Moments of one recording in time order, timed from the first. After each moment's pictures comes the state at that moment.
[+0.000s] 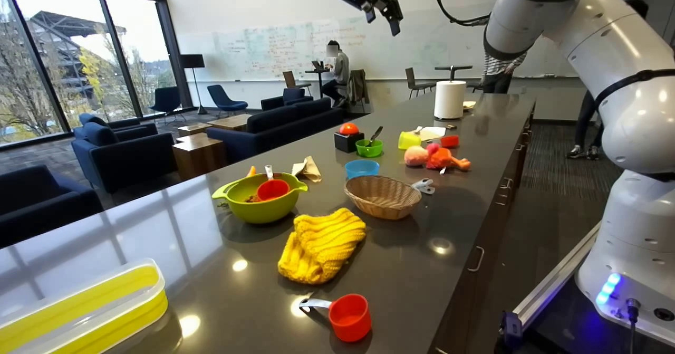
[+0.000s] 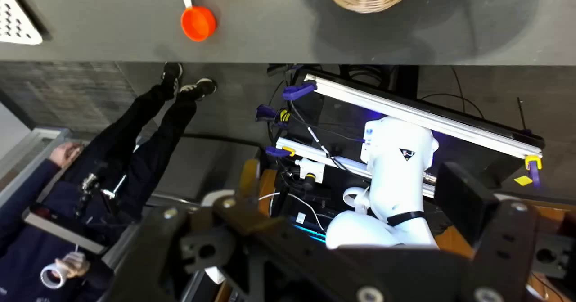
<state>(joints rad) -0.24 0.76 1.18 -0.51 -0.22 0.68 -2.60</state>
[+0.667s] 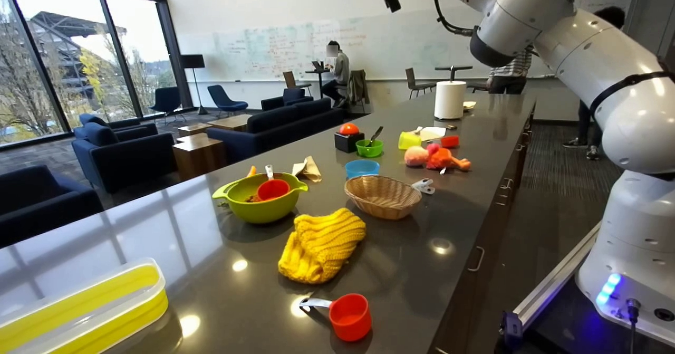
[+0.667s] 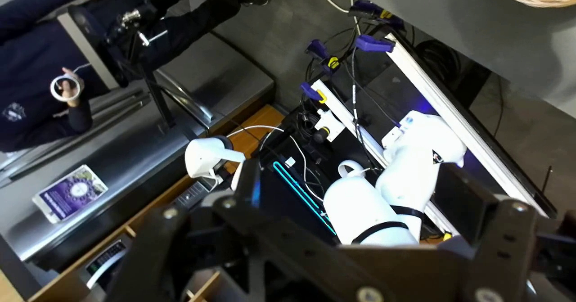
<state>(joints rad) -0.24 0.92 1.75 -0.51 -0.26 0.61 -2.60</state>
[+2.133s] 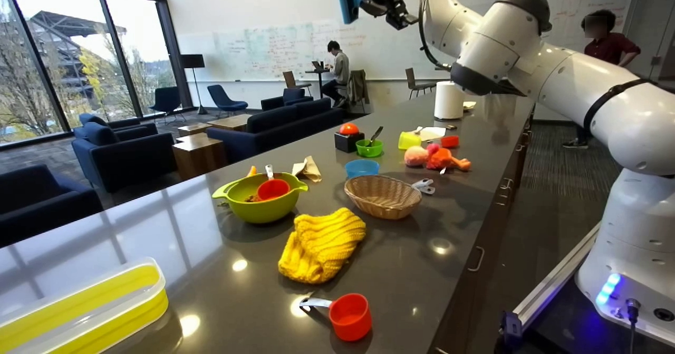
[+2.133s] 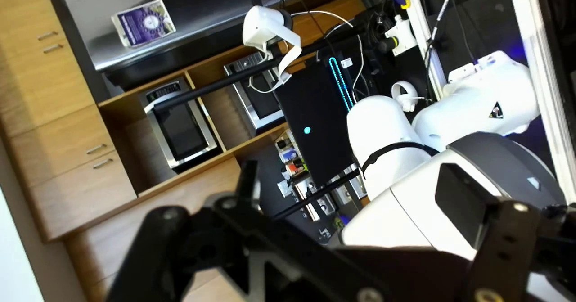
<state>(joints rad) -0.14 1.18 1.96 -0.36 -0.02 0.39 -2.39</state>
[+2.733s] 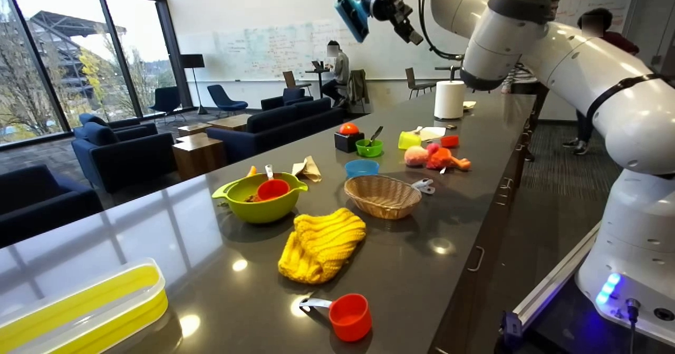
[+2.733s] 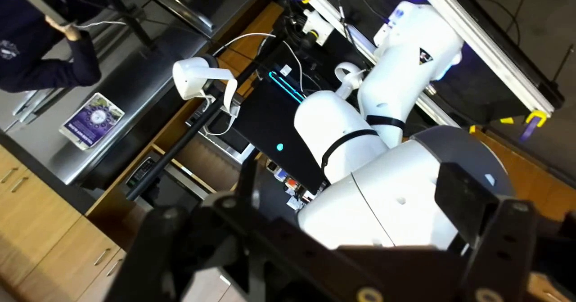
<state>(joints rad) -0.18 1.02 1.43 -0.36 -0.06 0.30 -2.56</state>
